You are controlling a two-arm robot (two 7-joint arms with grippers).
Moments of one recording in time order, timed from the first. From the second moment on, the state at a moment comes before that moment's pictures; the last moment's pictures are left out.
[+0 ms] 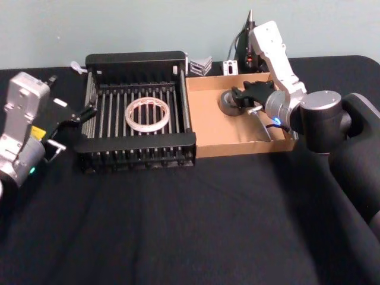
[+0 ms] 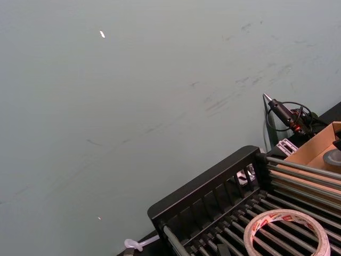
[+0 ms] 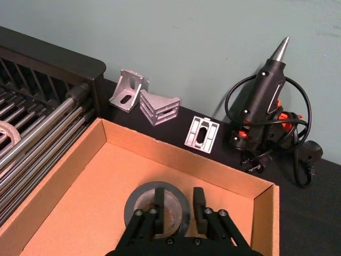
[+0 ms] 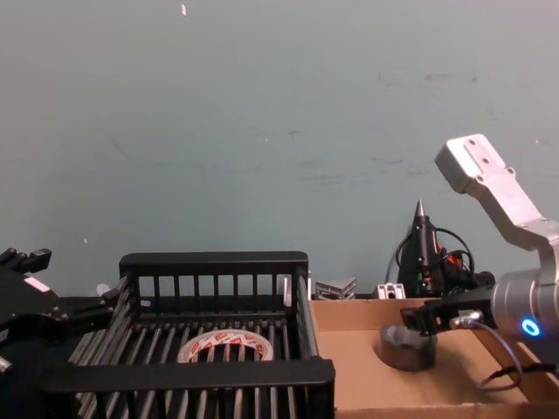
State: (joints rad) left arm -0.20 0.60 0.45 -1.41 -0.25 -0.12 0.03; right arm 0.56 0.17 -0.40 -1.04 0.13 0.39 0.16
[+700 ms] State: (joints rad) left arm -0.20 0.60 0.45 -1.41 -0.25 -0.12 0.03; right arm 0.56 0.17 -0.40 -1.05 0.13 0.39 0.16
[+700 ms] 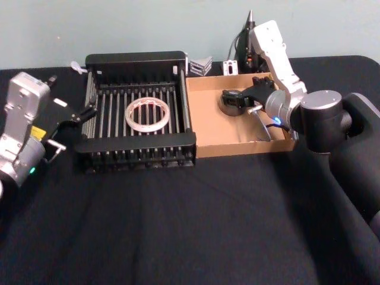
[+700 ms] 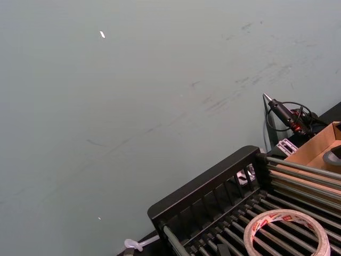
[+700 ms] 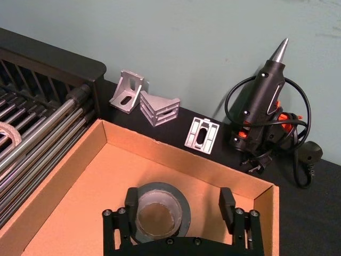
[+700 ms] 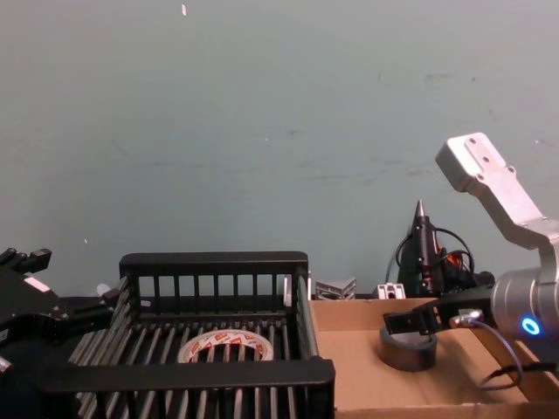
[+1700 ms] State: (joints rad) left arm -0.20 0.60 0.45 -1.41 -0.25 -0.12 0.03; right arm 0.23 0.30 -0.27 -1.49 0.18 0.14 0.29
